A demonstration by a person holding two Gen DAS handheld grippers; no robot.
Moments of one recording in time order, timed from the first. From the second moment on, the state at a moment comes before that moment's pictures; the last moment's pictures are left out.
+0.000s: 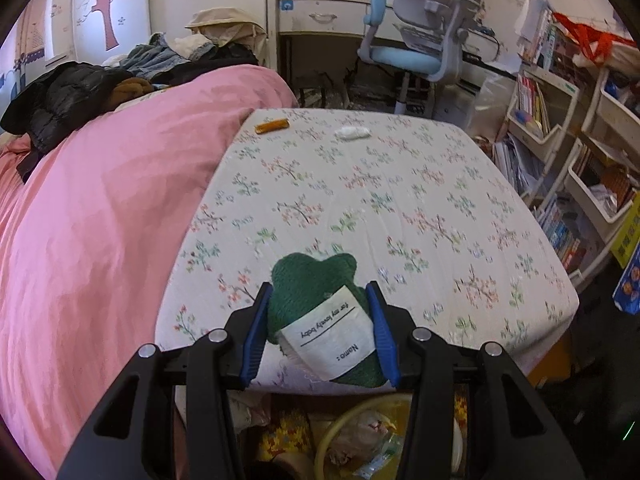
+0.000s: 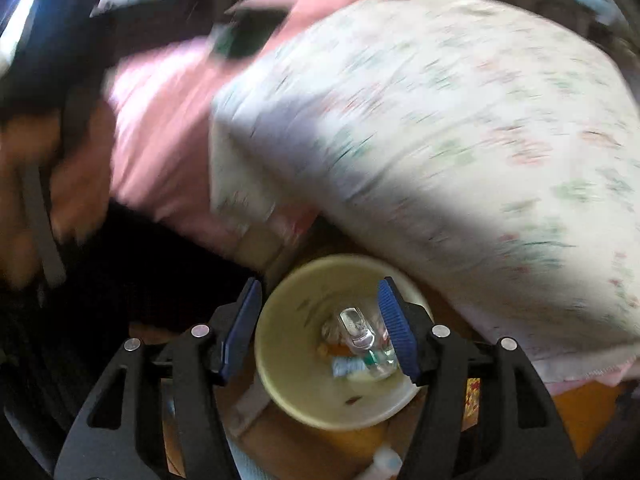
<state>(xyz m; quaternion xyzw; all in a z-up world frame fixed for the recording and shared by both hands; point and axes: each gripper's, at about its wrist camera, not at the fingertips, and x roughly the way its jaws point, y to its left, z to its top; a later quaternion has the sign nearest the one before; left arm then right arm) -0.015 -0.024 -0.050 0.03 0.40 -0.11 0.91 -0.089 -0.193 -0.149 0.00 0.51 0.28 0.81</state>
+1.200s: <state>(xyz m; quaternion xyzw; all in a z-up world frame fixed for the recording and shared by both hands) 0.066 -0.003 -0.032 -0.01 0.35 -0.01 0.94 0.045 -0.243 -0.074 0.03 0.39 0.18 0.90</state>
